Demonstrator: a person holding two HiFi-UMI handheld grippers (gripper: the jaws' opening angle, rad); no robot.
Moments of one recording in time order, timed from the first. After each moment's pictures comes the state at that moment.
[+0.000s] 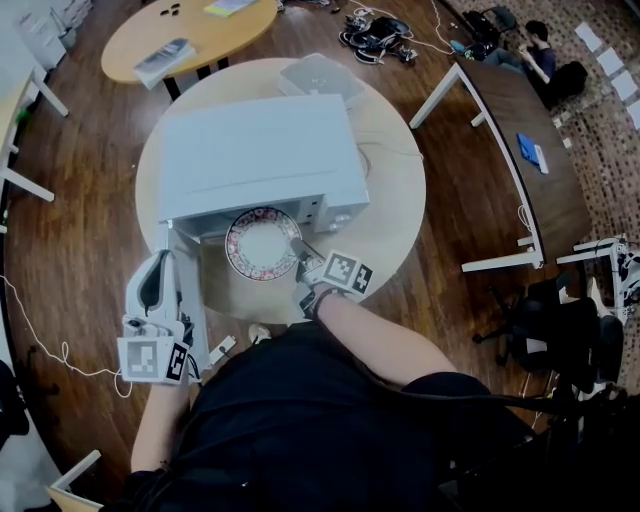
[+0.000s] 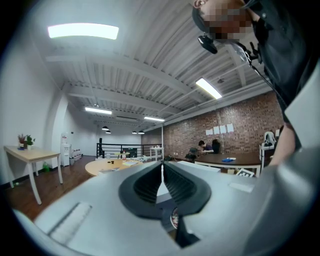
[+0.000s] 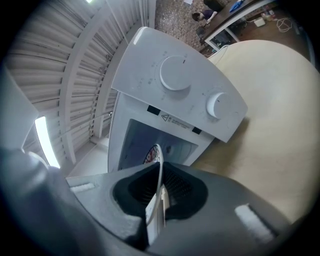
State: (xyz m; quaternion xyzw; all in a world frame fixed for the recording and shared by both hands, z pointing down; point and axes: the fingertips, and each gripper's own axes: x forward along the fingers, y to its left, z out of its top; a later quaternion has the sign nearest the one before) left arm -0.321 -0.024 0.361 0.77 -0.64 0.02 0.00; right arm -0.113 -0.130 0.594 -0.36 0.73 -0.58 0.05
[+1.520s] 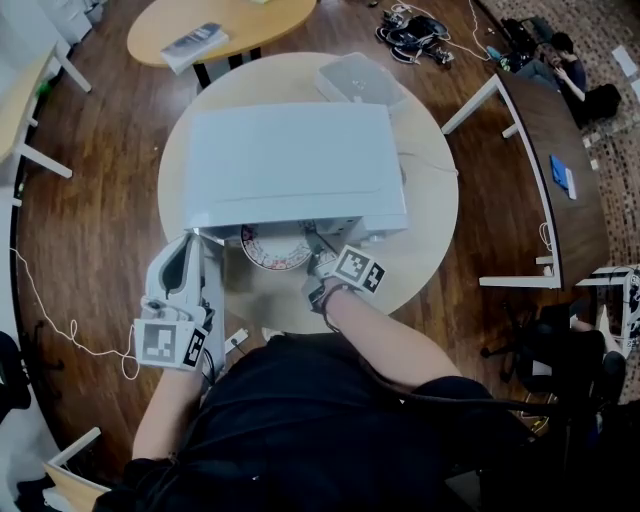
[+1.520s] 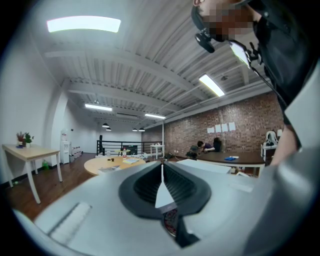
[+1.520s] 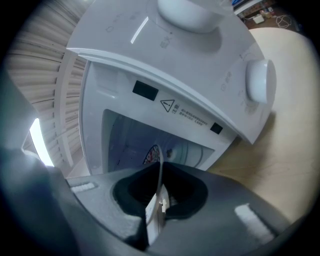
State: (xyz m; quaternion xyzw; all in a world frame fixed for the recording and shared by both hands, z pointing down) left arm -0.337 -0.073 0.367 0.77 -0.64 0.03 0.01; right arm -0.153 -0.172 0.608 -0.36 0.72 -0.59 0.05
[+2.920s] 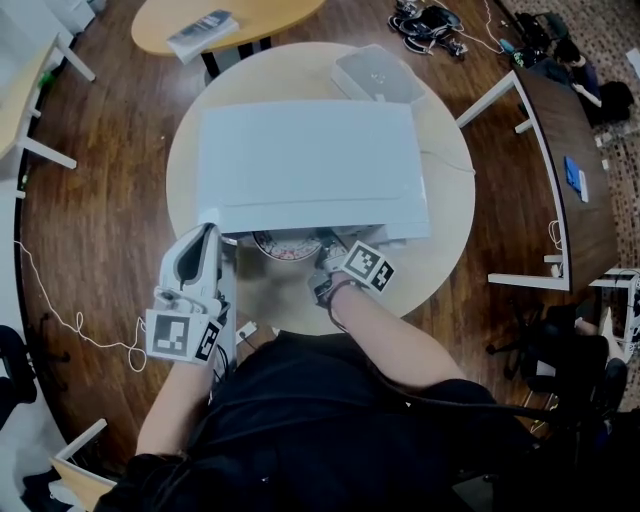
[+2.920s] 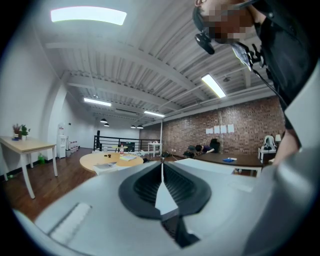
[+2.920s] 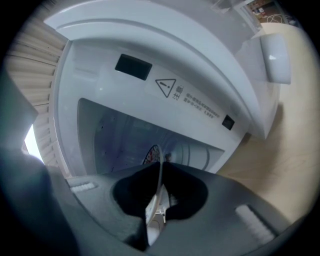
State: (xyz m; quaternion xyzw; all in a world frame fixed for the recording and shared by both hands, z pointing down) left arm -0.345 -0.102 0.375 0.78 -0.63 0.02 0.04; right arm -0.168 -0.189 0.615 -0.39 0.70 -0.60 0.06
